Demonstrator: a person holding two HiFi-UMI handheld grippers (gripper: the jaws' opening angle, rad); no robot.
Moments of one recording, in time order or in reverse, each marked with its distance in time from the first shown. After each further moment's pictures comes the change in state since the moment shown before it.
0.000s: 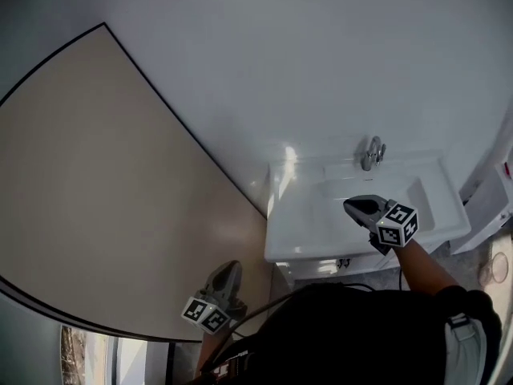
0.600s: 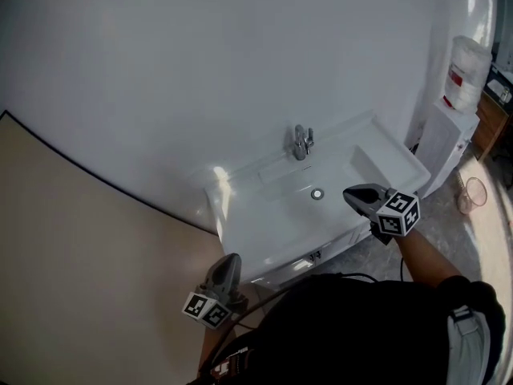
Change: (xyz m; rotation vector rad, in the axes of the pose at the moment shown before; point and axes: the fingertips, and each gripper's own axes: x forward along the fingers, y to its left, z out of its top) left arm 0.164 -0.061 -0.044 -0.024 0.146 -0.370; right arm -0.156 -0.084 -0.044 0.116 -0.041 -0.387
